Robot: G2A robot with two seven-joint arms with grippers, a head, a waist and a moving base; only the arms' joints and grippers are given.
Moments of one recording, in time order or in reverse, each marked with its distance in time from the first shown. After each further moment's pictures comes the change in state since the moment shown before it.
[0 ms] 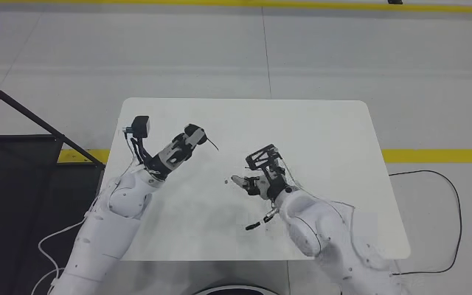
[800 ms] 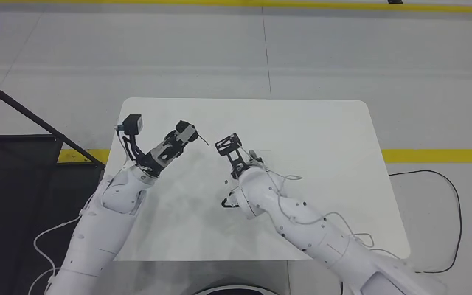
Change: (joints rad) left arm -0.030 0.002 -0.013 0.058 -0.091 -0.030 -0.075; right arm 0.353 -0.225 -0.319 0.461 -0.172 0.227 0.272
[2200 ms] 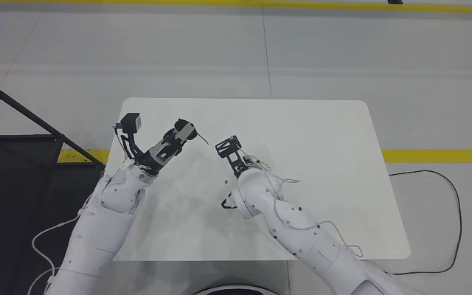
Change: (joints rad) left arm -0.002 -0.002 -0.012 -0.007 -0.028 0.011 -0.028; right arm -0.102 -0.082 0.143 0.021 -0.170 -0.110 0.057
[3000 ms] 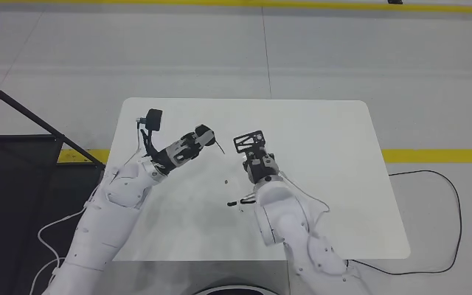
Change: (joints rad) left arm -0.059 -0.001 0.062 -0.027 0.066 0.067 -0.149; right arm -0.355 0.046 0.254 -0.471 -0.167 -0.036 -0.286
